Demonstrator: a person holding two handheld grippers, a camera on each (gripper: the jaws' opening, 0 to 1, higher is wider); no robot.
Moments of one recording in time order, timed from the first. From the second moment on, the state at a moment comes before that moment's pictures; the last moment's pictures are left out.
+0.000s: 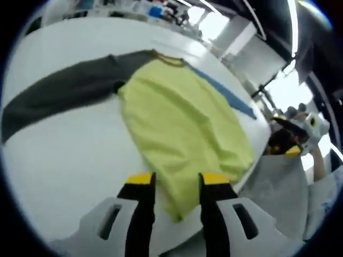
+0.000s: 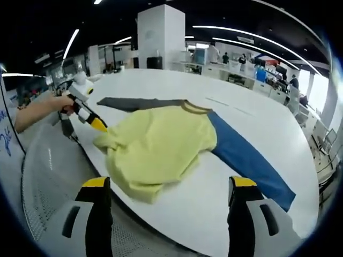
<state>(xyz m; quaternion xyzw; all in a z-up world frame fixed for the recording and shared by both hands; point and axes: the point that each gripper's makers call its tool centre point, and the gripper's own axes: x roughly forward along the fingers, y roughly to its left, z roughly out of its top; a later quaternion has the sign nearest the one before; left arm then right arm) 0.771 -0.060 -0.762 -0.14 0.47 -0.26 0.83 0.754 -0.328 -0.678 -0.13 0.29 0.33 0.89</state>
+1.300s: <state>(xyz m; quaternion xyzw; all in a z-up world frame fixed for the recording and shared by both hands) 0.803 -0.022 -0.693 -0.17 0.36 -0.22 0.89 0.814 -0.319 -0.746 -0.11 0.36 0.39 0.84</state>
